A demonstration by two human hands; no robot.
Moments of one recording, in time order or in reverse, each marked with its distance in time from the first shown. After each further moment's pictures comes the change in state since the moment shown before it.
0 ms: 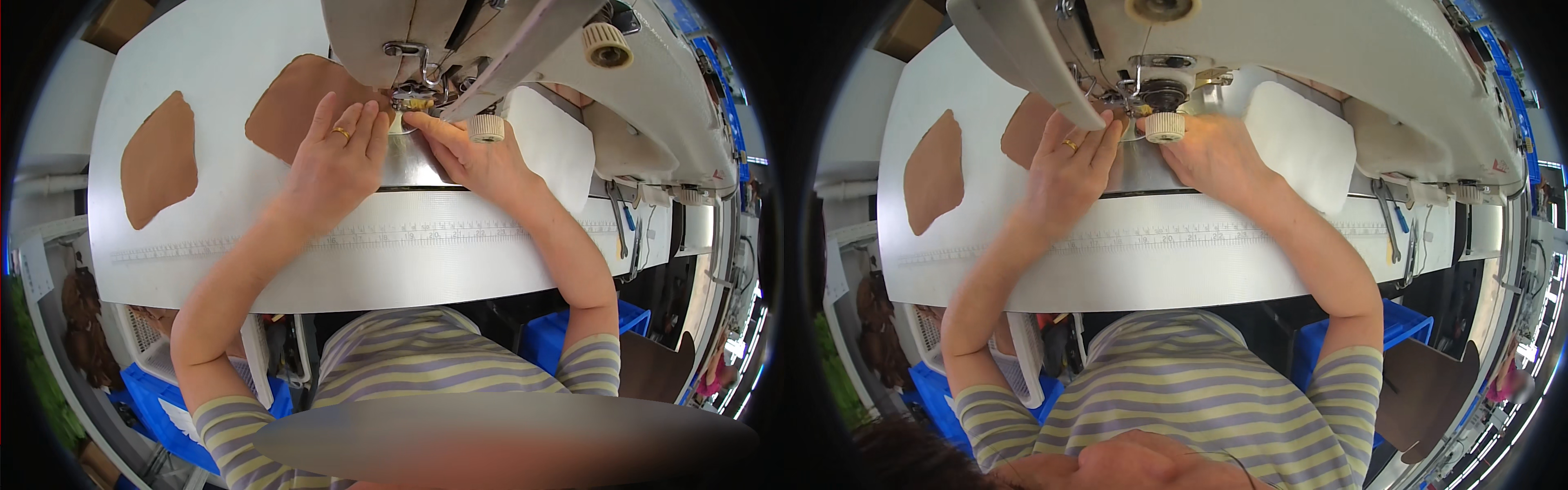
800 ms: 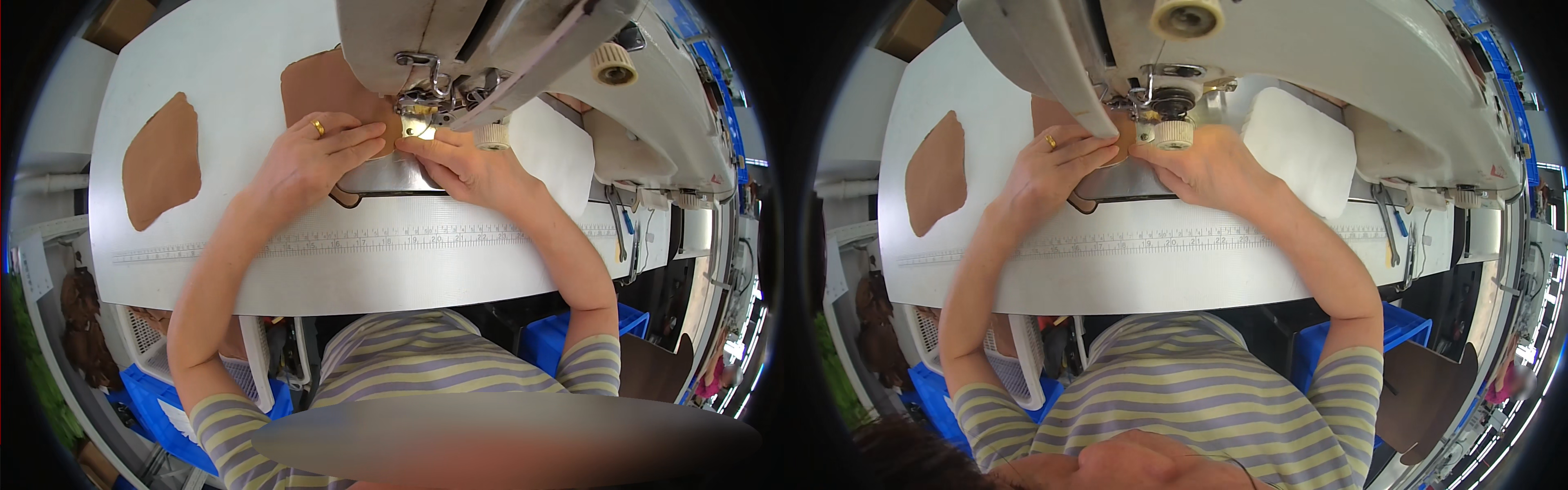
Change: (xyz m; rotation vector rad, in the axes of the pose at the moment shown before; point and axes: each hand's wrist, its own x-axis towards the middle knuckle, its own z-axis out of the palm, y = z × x) left_hand -0.011 -0.042 -0.012 -0.522 -0.034 0.043; right_hand -0.001 0.003 0.009 0.185 -0.013 -0.129
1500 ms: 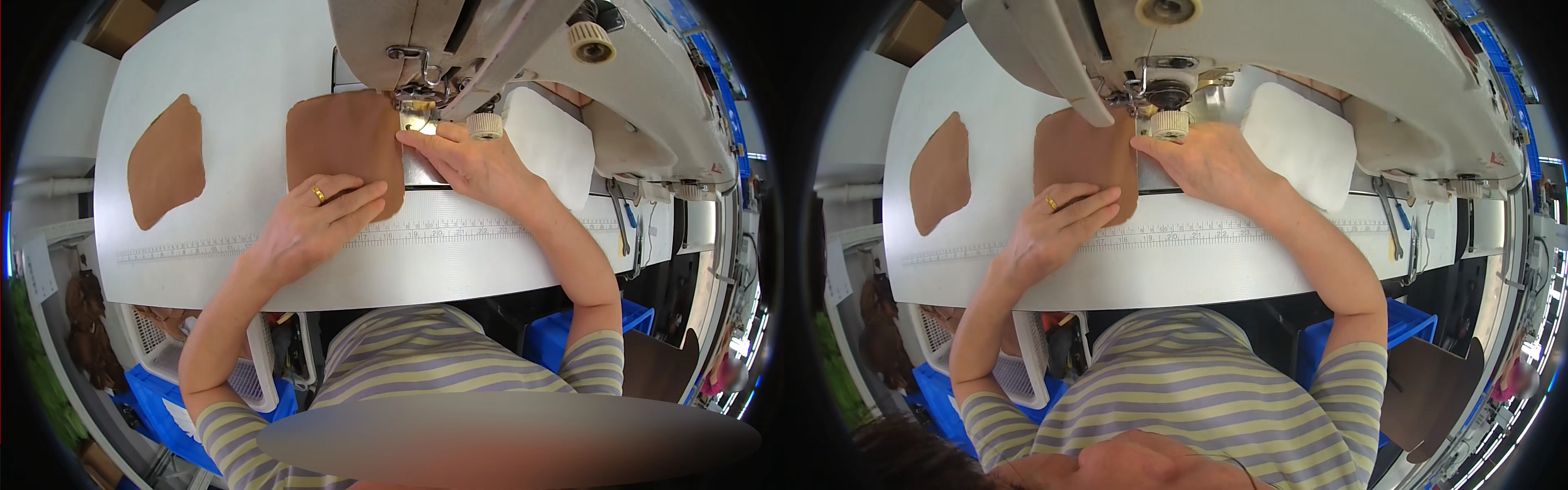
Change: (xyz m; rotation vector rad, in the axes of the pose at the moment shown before) left_hand -0.026 0.056 -0.011 -0.080 0.001 -0.034; right_hand -0.001 -0.011 -0.007 -0.139 -0.037 0.068
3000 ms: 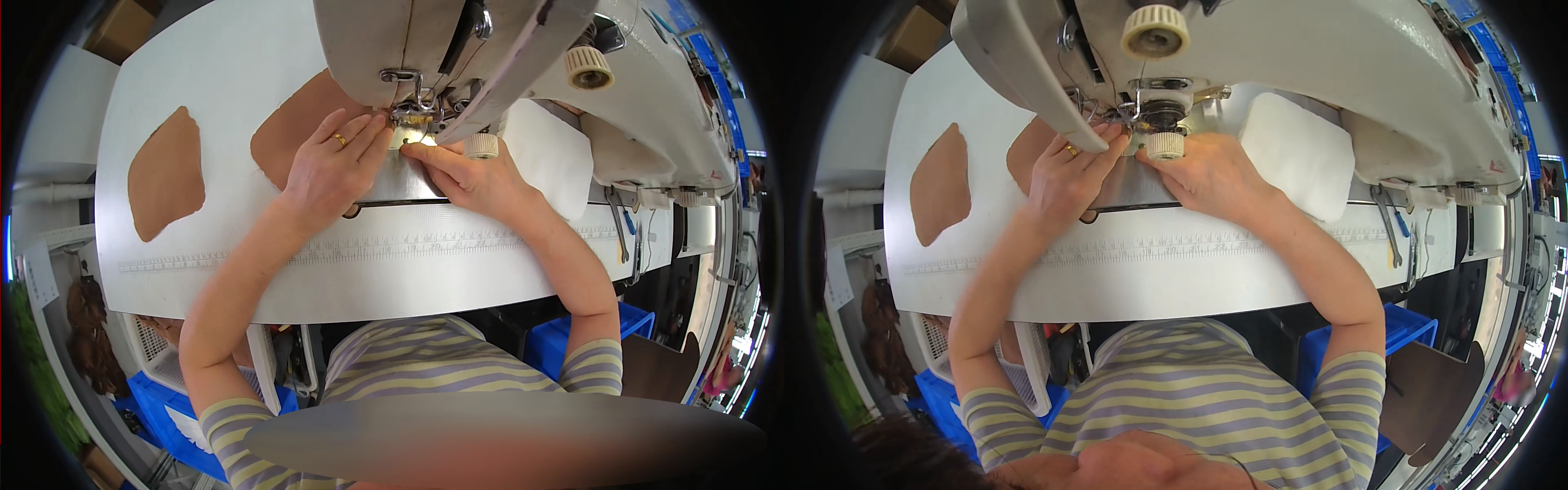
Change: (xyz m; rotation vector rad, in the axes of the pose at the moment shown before) left_hand 0.041 -0.046 0.036 0.393 0.151 0.038; right_hand -0.001 0.005 0.001 0.127 0.064 0.008
